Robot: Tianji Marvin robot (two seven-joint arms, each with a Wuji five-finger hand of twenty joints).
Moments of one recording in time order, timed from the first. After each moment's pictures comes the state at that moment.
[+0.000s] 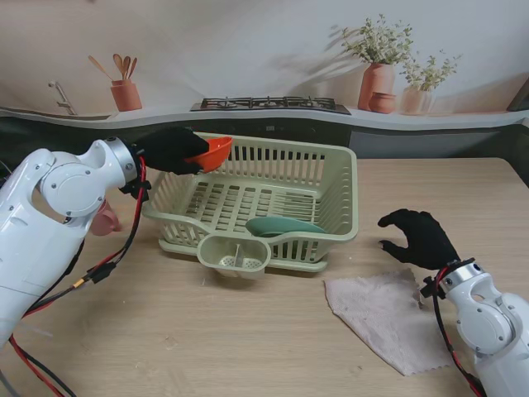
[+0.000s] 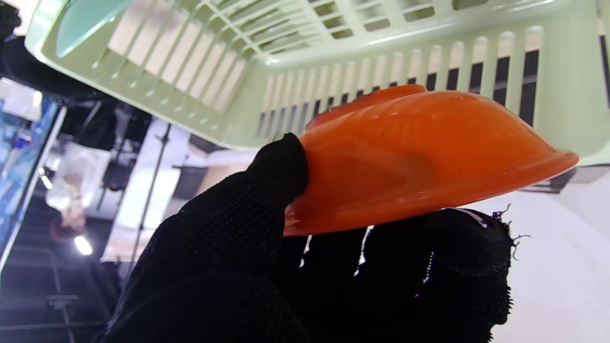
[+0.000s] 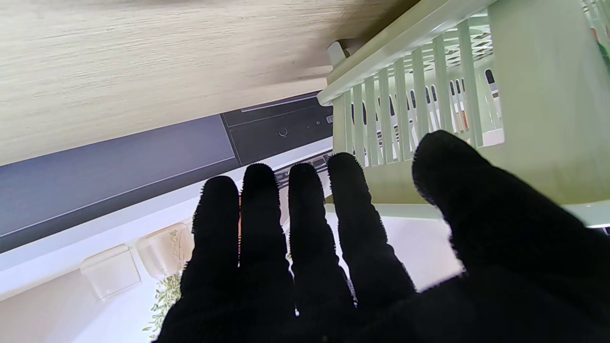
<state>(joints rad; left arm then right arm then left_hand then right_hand) 1.07 -1.00 -1.20 -1.56 0.52 -0.33 -0.51 -1.71 -1.08 1.61 -1.49 -0.81 -0.49 -0.14 1.09 -0.54 0.63 -0.17 0.83 0.41 0.86 0.57 0.96 0.48 0.84 0.60 0.84 0.57 1.03 0.88 0.64 0.66 1.49 0.89 0.52 -0.45 0.84 -0.11 0.52 0.18 0.68 0.36 0.48 0.19 0.72 0.37 0.40 0.15 0.66 0.41 0.14 0.09 1.08 0.53</state>
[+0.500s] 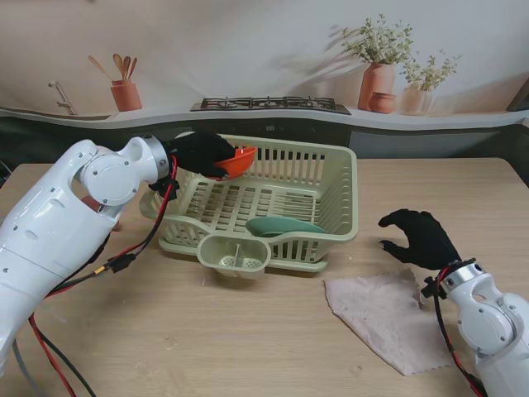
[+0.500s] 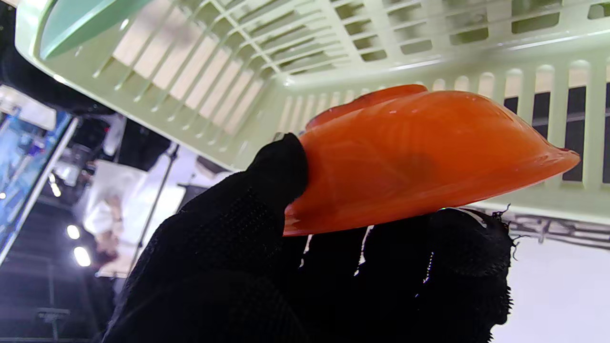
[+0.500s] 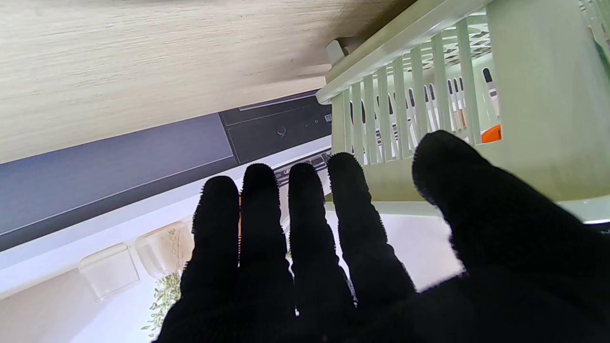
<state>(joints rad) 0.91 -1.03 -0.98 -1.43 0.46 -0.26 -0.49 -1.71 -1.08 1.61 -1.49 -0.81 -0.50 -0.14 1.09 -0.54 0.63 -0.17 0.83 0.41 0.86 0.56 0.96 0.48 0.84 0.60 0.84 0.57 1.03 0.88 0.64 0.66 1.49 0.89 0.52 -0.45 0.84 -0.11 0.52 0.18 0.68 0.36 0.48 0.19 0.72 0.37 0.40 0.15 0.66 0.41 0.14 0.09 1.08 0.53</state>
